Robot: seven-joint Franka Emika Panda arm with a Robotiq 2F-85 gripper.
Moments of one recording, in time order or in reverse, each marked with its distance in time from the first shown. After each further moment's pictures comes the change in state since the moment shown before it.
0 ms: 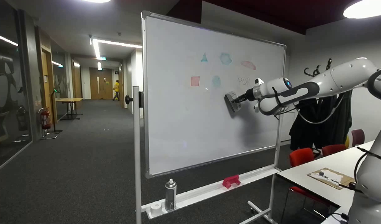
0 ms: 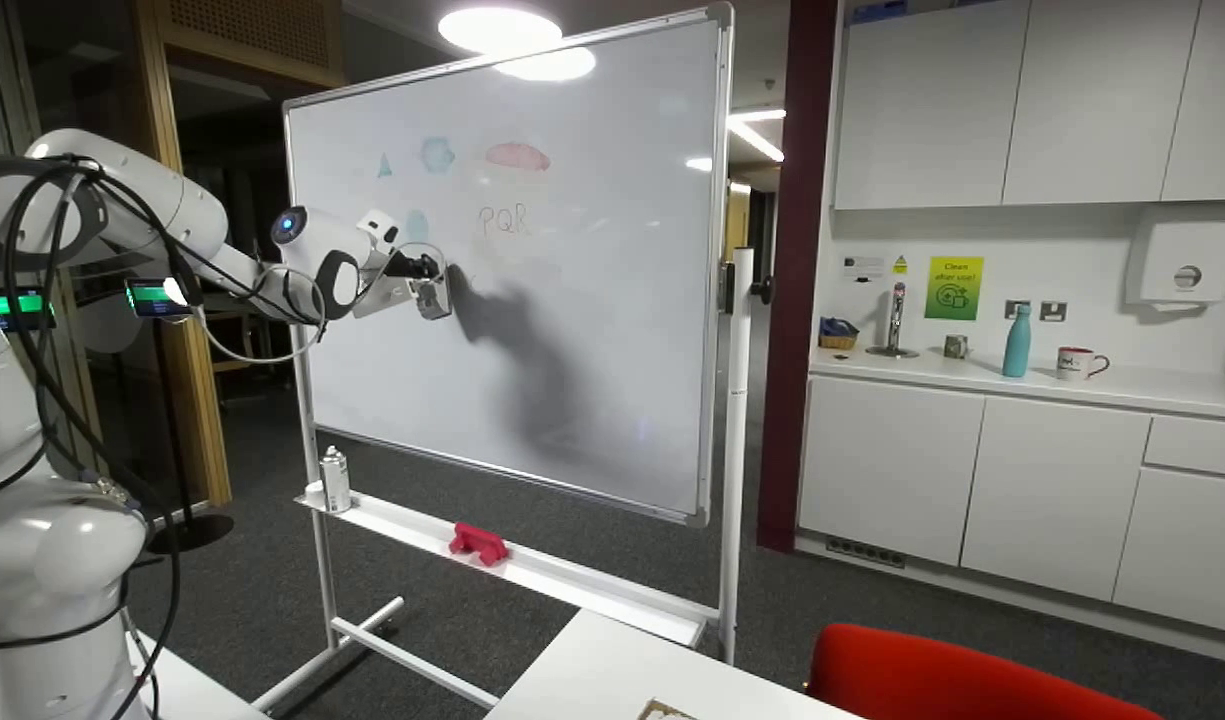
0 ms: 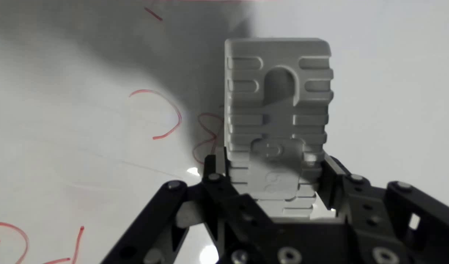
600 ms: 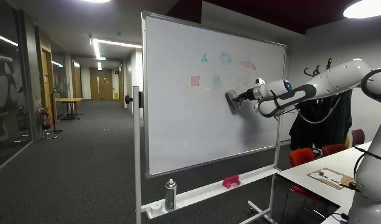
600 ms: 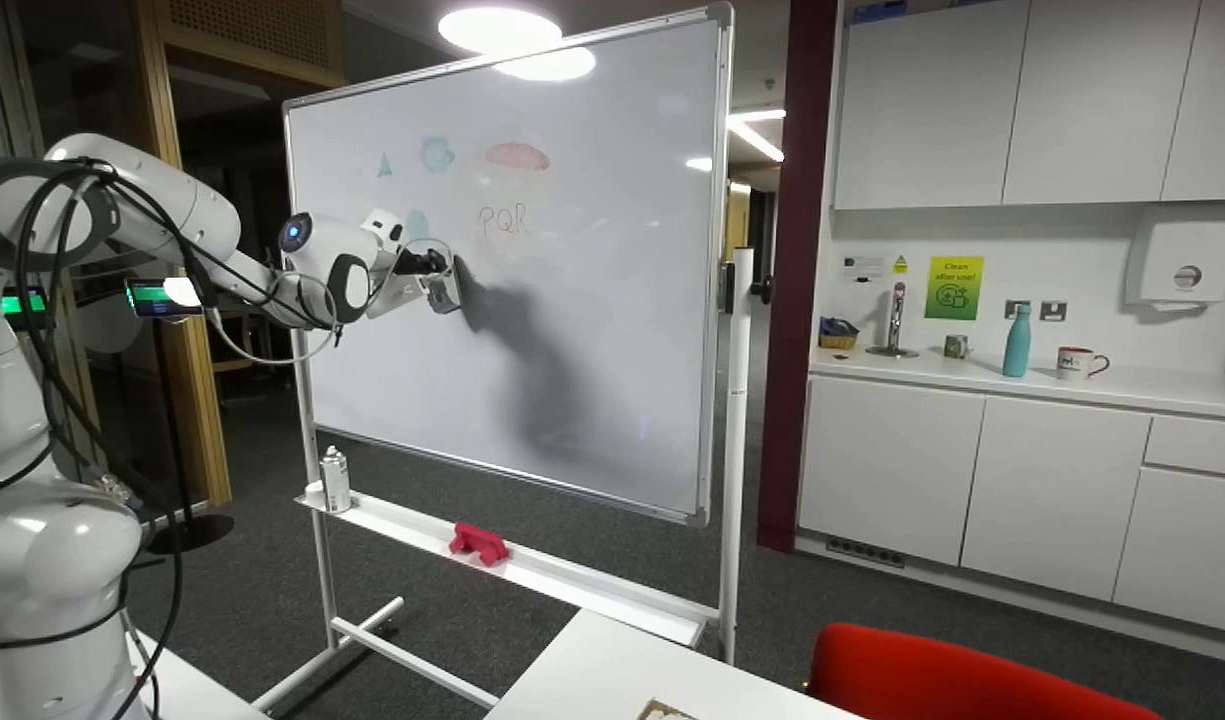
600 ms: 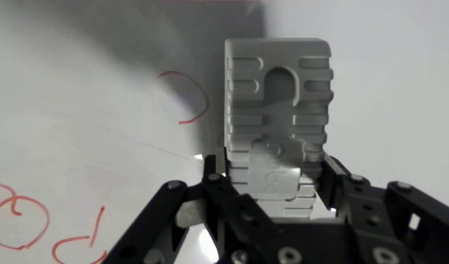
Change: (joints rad) arm -0.056 0.039 0.013 0.019 -0.074 0.092 -0.004
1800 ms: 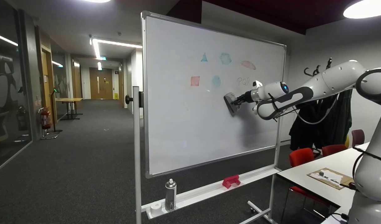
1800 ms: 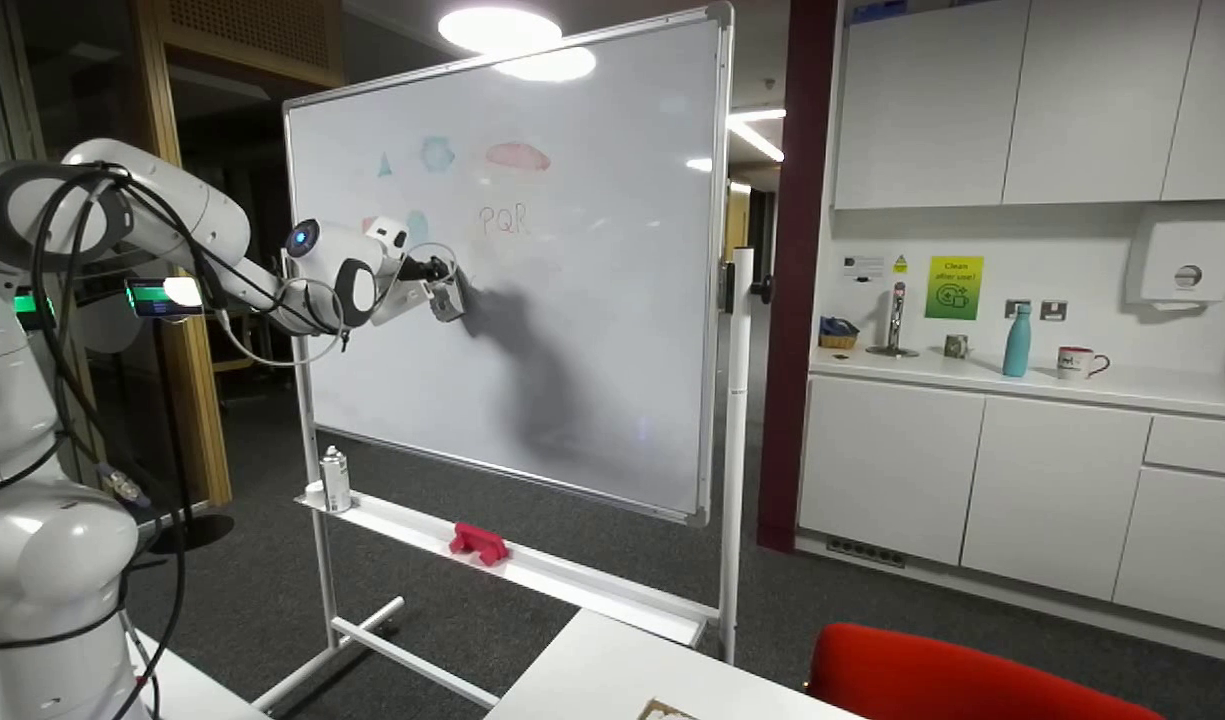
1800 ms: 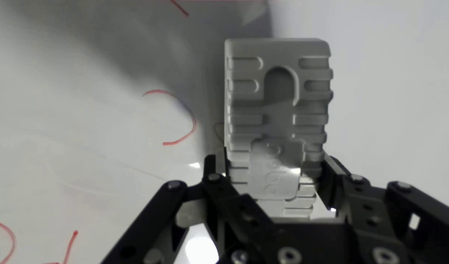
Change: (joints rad) arm -0.033 0.038 0.028 0.015 -0.050 -0.010 0.007
